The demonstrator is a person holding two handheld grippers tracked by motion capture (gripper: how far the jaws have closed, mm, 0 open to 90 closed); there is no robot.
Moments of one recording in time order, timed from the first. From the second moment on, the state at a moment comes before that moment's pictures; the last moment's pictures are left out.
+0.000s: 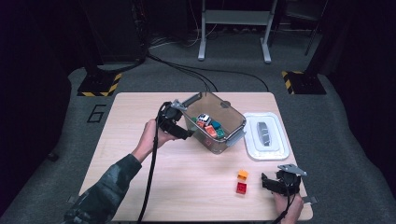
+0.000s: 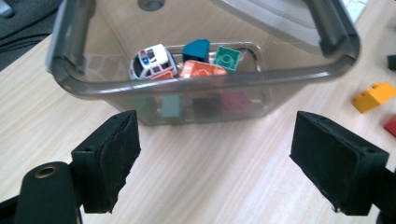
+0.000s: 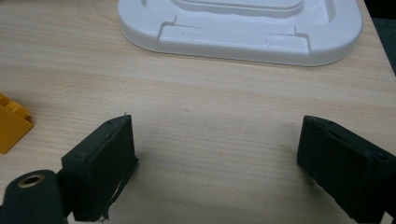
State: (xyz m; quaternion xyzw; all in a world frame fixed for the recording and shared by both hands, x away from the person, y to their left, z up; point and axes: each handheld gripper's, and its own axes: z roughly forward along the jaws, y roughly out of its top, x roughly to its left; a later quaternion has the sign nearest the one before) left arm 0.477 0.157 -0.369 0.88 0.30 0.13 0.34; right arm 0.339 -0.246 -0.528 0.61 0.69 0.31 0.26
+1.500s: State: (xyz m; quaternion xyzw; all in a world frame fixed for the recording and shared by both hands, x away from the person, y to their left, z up) left arm 0.408 0.094 -0.460 0.90 0.22 0.04 0.37; right arm 0.339 -0.246 -0.528 0.61 0.69 0.31 0.26
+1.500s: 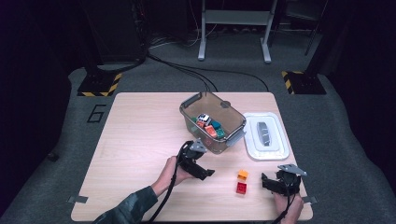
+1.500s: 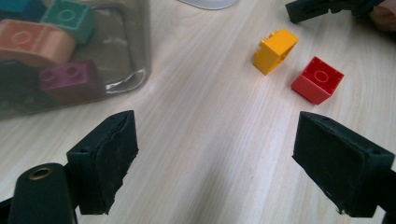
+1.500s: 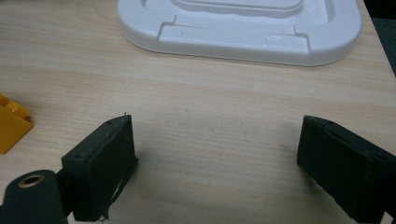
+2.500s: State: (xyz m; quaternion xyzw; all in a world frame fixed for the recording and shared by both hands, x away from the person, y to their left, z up) left arm 0.369 0.009 -0.491 0.92 0.09 -0.01 0.39; right arm 0.339 -0.246 -0.528 0.61 0.69 0.31 0.26
